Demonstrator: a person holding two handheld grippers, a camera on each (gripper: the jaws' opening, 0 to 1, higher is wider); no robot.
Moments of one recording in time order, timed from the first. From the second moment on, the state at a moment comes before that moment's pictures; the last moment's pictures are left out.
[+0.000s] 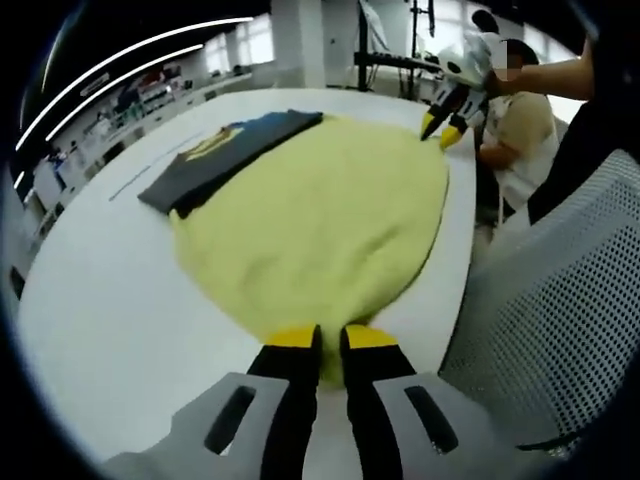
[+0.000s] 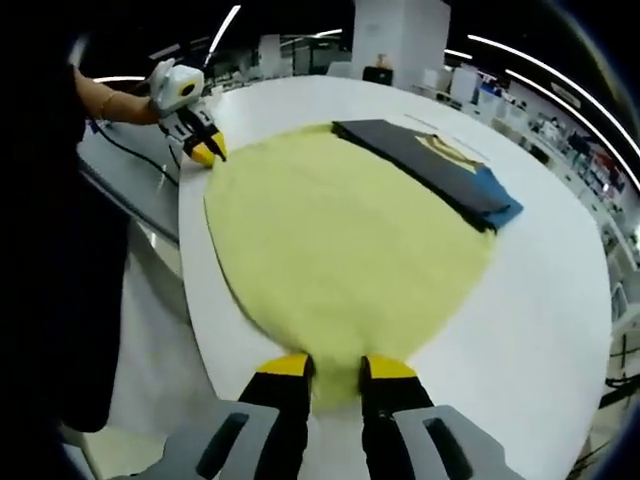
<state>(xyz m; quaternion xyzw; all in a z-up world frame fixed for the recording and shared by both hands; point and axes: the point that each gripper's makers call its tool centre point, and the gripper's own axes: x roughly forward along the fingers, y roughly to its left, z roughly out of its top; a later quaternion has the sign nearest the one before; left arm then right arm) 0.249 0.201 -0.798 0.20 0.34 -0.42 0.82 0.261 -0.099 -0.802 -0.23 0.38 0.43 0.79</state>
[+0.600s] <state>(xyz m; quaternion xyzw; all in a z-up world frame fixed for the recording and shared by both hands) 0.255 0.209 -0.770 0.17 0.37 -0.34 0.85 0.274 -0.101 -0.781 -0.17 0.36 0.35 0.85</state>
